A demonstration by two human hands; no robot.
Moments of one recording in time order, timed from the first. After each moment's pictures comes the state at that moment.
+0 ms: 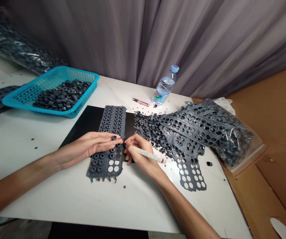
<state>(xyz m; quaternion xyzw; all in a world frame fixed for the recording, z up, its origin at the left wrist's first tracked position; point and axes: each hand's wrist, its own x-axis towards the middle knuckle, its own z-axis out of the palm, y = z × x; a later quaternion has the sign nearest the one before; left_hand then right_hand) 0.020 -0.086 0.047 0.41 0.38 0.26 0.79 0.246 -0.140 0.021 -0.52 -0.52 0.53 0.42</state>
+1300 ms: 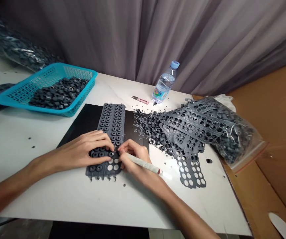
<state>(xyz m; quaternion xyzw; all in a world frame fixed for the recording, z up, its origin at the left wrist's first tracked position) 0.002 -0.077 0.043 0.91 0.23 0.16 0.30 0.234 -0.161 0.030 -0.53 -0.55 0.52 0.37</state>
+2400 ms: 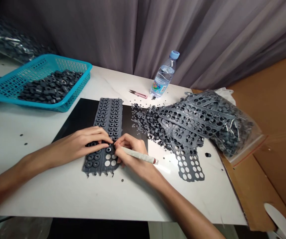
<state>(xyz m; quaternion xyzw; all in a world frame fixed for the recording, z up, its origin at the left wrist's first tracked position) 0.000 -0.073 0.037 0.90 0.25 0.12 0.33 0.232 -0.158 0.028 -0.52 -0.54 0.54 0.38</state>
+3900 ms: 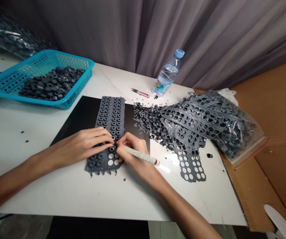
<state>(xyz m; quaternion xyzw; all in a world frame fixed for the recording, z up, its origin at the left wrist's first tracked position) 0.004 -0.080 0.030 0.94 0.19 0.16 0.23 0.226 -0.157 0.026 -0.54 -0.55 0.51 0.38</state>
